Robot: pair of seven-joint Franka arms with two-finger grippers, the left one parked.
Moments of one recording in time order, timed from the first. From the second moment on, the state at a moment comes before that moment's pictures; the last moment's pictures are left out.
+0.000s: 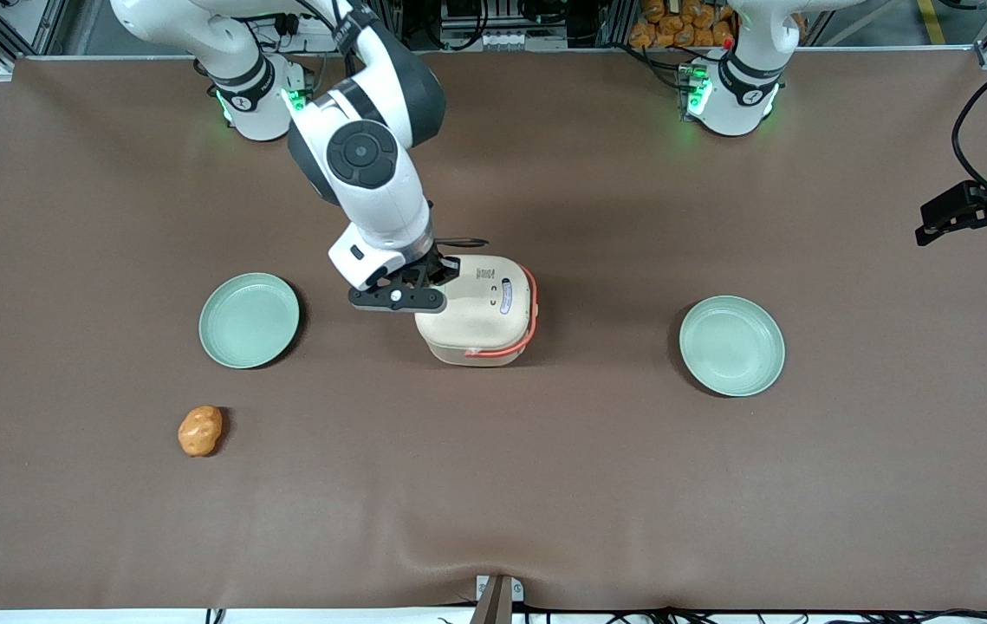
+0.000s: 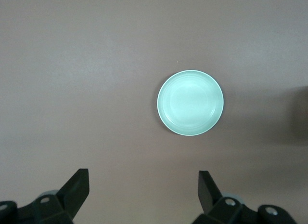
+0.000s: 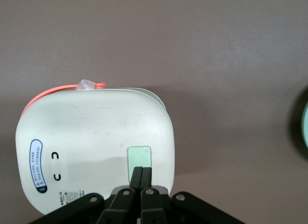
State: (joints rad) arm 0.72 0.41 -0.08 -1.58 0.08 1.99 0.69
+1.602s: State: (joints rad) arm 0.74 0.46 -0.08 -1.61 0.08 2.07 0.72
